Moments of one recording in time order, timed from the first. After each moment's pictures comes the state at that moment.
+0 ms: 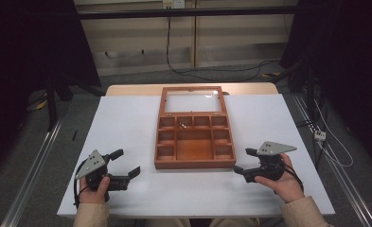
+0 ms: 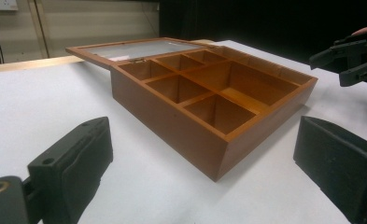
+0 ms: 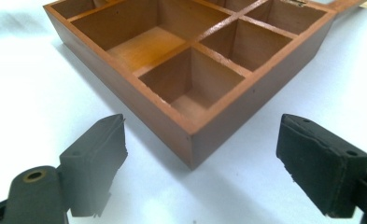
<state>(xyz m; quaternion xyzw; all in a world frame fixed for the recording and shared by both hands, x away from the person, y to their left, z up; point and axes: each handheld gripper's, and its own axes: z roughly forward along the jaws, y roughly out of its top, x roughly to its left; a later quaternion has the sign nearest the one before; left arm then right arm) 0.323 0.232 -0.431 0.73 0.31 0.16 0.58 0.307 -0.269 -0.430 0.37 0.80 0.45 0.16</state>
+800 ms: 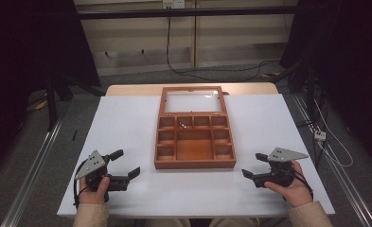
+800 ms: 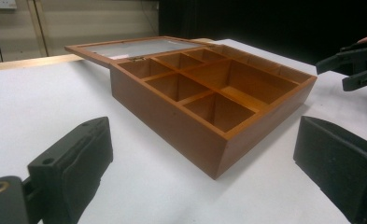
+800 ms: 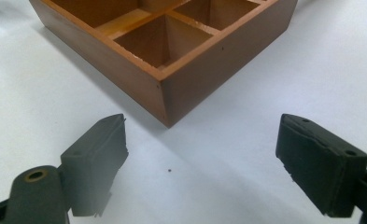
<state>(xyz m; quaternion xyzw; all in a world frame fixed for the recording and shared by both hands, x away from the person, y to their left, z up) 0.322 0.233 -0.431 0.74 0.31 0.16 0.58 0.293 -0.295 -0.445 0.40 0.79 0.44 0.17</state>
